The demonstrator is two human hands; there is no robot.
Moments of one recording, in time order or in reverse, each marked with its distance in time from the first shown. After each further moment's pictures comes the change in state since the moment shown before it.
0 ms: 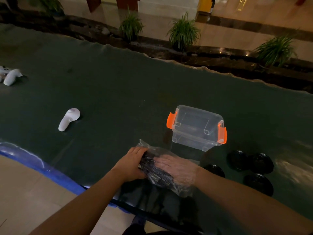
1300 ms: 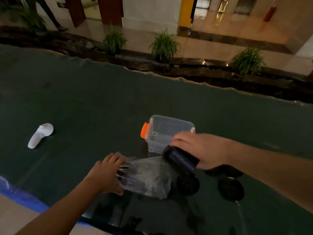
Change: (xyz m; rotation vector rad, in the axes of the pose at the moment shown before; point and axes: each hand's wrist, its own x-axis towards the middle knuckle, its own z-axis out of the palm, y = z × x) left_hand 0.007 0.032 -0.017 0.450 -0.082 -0.051; right_hand -0.139 0.028 -0.184 -0.330 0.064 -0.055
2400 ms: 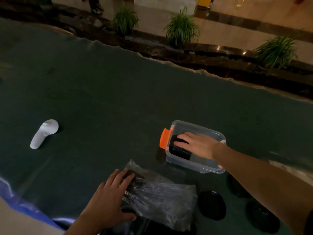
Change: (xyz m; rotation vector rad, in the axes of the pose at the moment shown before) left_hand -0.013 -0.024 0.023 -0.228 0.091 0.007; right_hand 0.132 0.120 0.123 -0.165 -0.209 0.119
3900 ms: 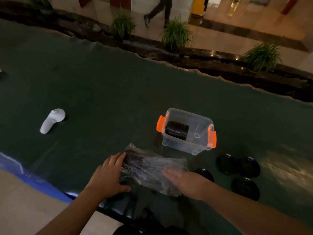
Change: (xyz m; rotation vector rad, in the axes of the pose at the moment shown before) left_hand -0.024 -0.002 0.007 -0.018 0.007 -0.145; right_hand -0.088 -0.184 0.048 0.404 0.058 0.091
